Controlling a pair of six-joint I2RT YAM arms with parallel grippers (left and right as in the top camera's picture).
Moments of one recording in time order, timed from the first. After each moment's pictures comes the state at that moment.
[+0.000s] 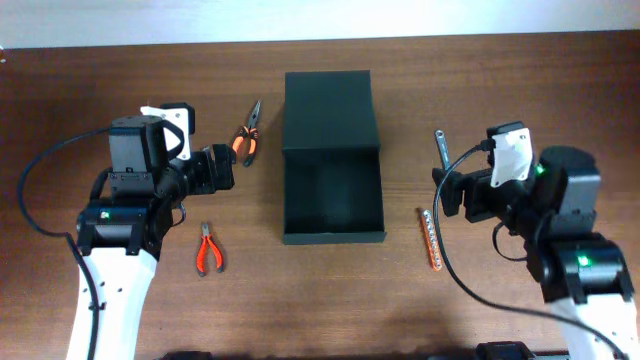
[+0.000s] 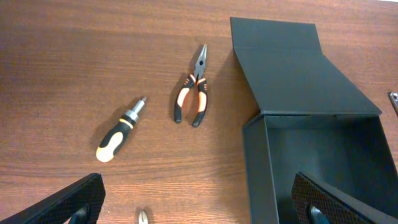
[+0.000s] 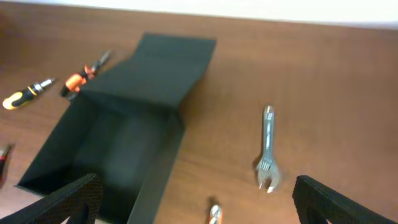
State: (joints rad) left arm -0.02 1.21 1.15 -0.74 0.10 -0.09; right arm 0.01 0.98 0.97 -0.66 -0.30 -0.04
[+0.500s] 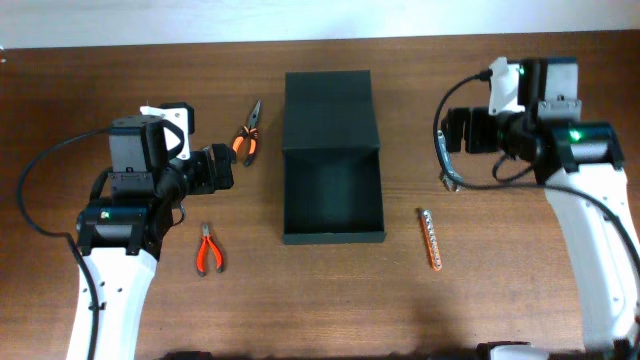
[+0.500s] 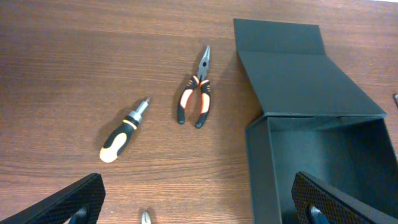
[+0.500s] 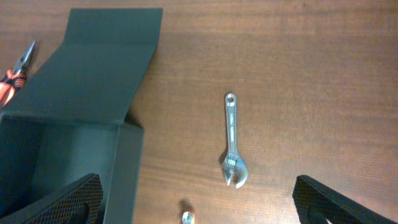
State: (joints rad) left arm -0.02 1.21 1.16 -0.74 0.08 -0.09; right arm 0.01 1.49 1.46 -0.90 -0.13 0.00
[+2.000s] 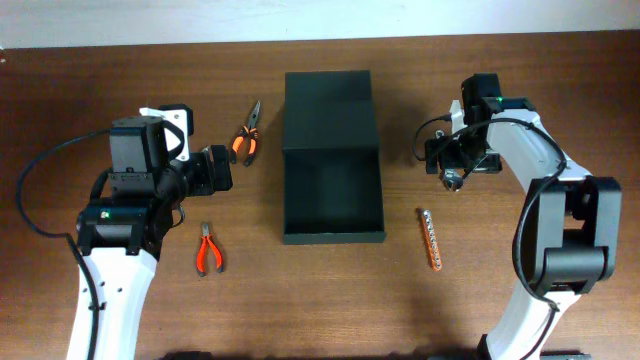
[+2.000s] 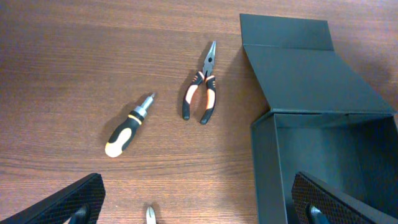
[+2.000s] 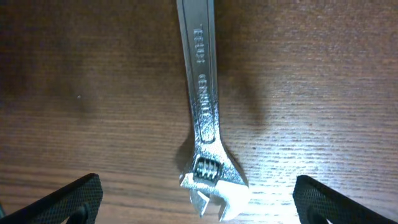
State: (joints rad) left arm -0.02 1.21 1.16 -0.75 0.07 -0.09; right arm -0.01 2.03 1.46 -0.89 -0.05 0.00
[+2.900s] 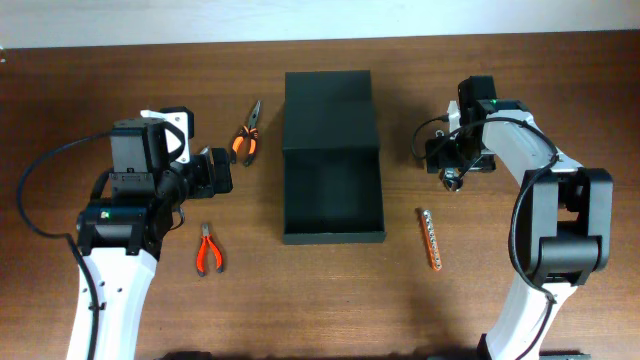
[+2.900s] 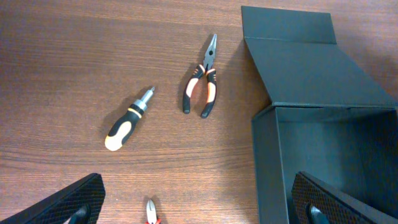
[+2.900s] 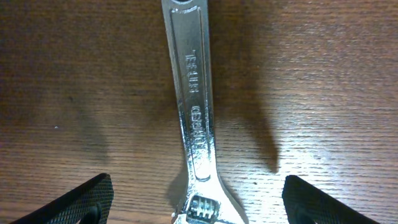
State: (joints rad) left arm -0.02 1.21 1.16 -0.78 0.07 -0.09; right arm -0.01 2.07 1.46 -0.82 -0.03 0.00
